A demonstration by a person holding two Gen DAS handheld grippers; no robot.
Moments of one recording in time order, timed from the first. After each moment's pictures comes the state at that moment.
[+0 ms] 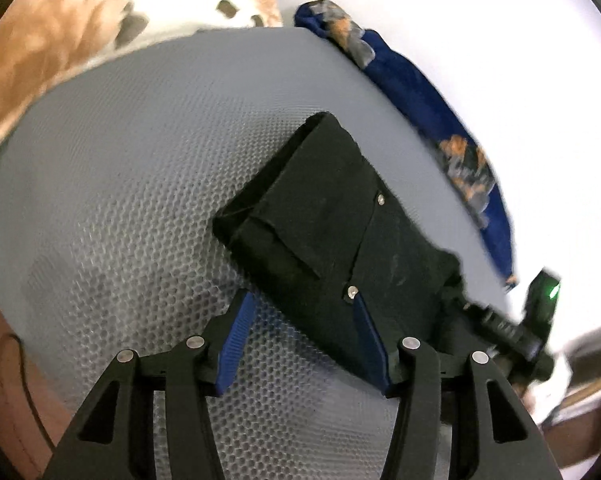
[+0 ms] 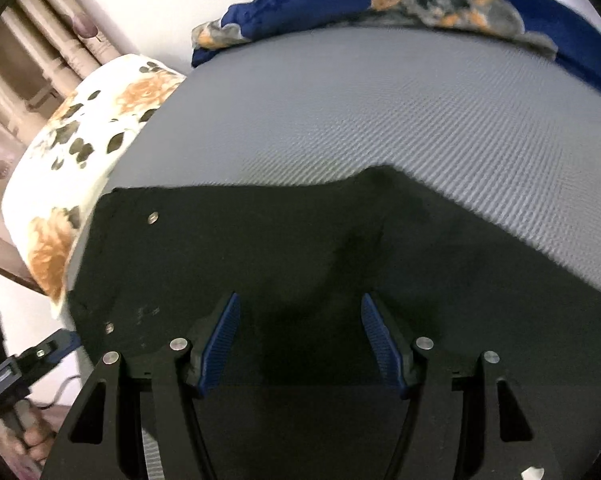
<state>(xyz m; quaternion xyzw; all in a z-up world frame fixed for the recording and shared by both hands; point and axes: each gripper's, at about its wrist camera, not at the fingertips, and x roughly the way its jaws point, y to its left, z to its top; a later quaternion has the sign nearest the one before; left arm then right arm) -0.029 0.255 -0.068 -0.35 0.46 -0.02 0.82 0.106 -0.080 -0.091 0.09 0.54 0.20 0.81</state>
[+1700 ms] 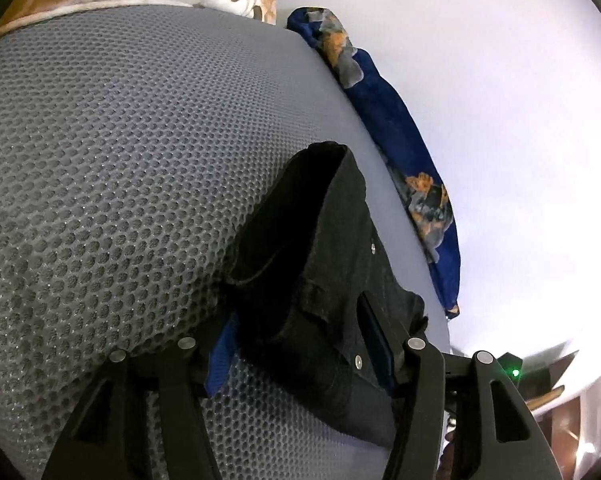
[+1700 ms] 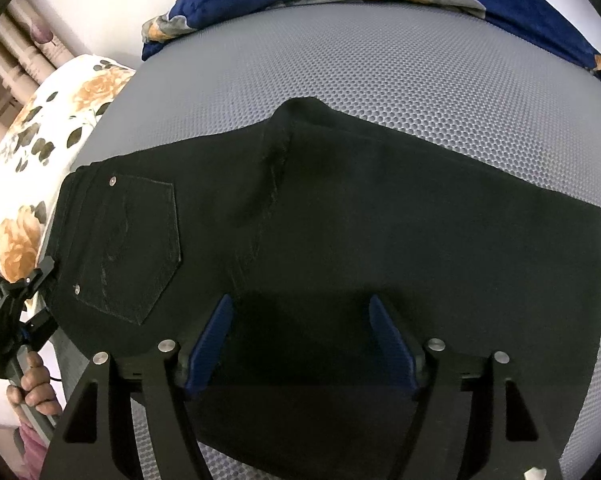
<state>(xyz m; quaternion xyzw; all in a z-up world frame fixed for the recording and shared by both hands) 0.010 0.297 -0.121 -0.43 0.40 -0.10 0.80 0.066 -0.103 -0.098 0.09 0.57 0.11 0.81</state>
